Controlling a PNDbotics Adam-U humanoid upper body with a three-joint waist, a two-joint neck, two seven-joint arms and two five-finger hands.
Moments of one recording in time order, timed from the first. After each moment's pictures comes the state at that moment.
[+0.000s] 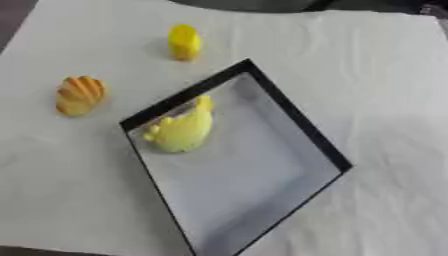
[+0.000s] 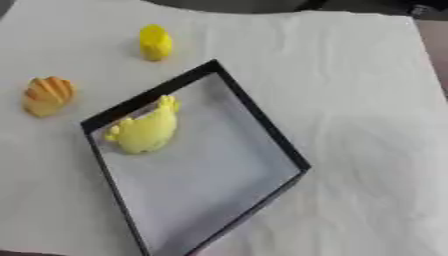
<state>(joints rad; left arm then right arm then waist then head) -0.36 1.15 -0.20 -1.52 -0.21 0.07 -0.45 0.18 -0.62 -0.42 -1.98 -0.40 -0.18 -0.56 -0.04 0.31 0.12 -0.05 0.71</state>
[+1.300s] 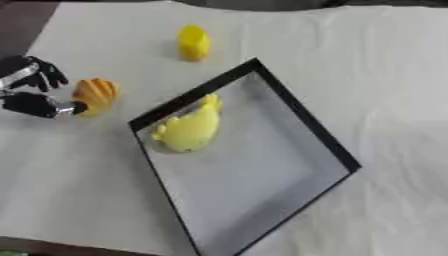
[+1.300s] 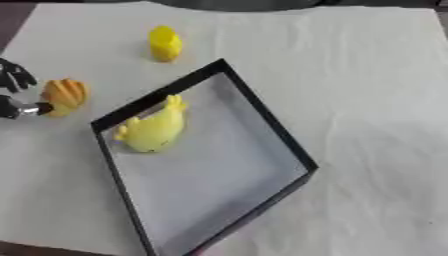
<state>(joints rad) -0.70 0.84 -0.38 -1.24 -0.48 0.12 -0.37 0.15 -0.62 -0.40 -1.98 -0.42 -0.11 -0.54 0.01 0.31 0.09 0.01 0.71</state>
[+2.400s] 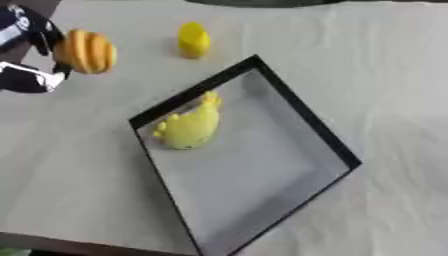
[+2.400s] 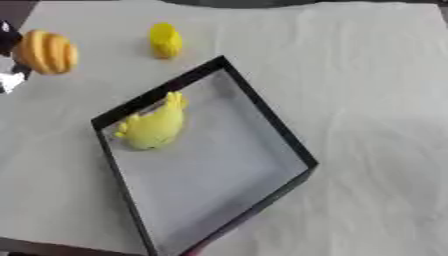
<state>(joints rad) -0.65 0.97 -0.26 -1.73 -0.34 0.10 -0.23 0.17 -0.65 -0.40 -1.98 -0.43 -0.12 -0.55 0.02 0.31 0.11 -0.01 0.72</state>
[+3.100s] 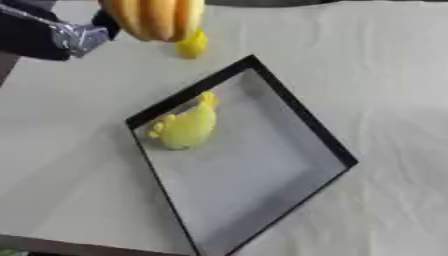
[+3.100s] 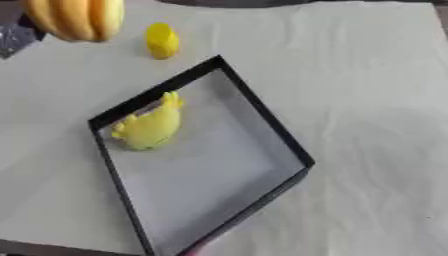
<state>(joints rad) -0.88 0.90 -0.39 -1.99 -0.24 -0.03 -0.33 0.21 -0.73 -0.42 -1.98 -0.43 -0.16 -0.56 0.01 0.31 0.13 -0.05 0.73</state>
